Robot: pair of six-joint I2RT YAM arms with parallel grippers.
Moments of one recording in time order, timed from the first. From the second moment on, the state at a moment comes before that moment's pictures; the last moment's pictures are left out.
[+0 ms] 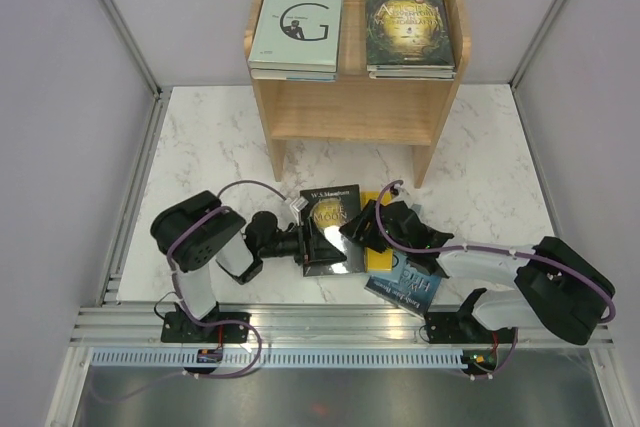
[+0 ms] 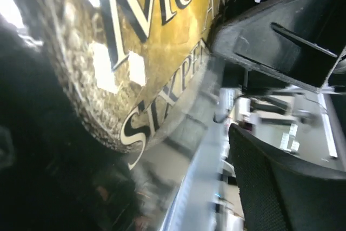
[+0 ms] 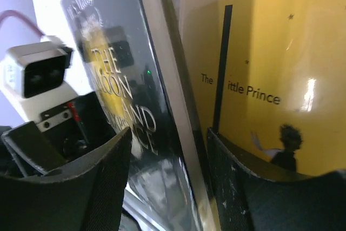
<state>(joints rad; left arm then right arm) -0.68 1.82 0.25 1.25 0.67 -1.07 0.82 1.30 0.42 0.28 0.06 1.14</state>
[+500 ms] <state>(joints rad) -0.73 1.81 0.16 1.36 0.76 -1.25 0.85 1.16 0.39 0.14 0.05 1.15</state>
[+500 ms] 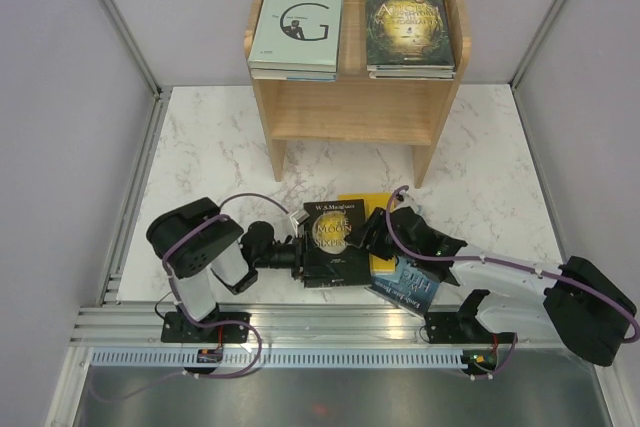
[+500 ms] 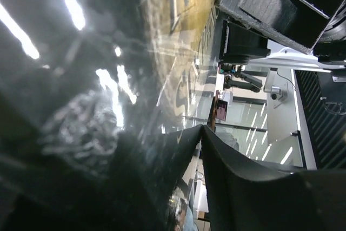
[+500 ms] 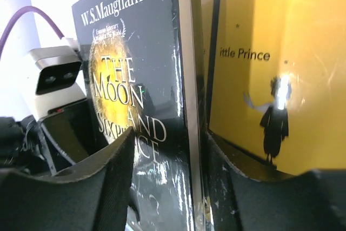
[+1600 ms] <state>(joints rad) -0.78 0.70 0.32 0.22 0.29 -0.95 0.95 0.77 0.33 0.31 -0.03 1.15</state>
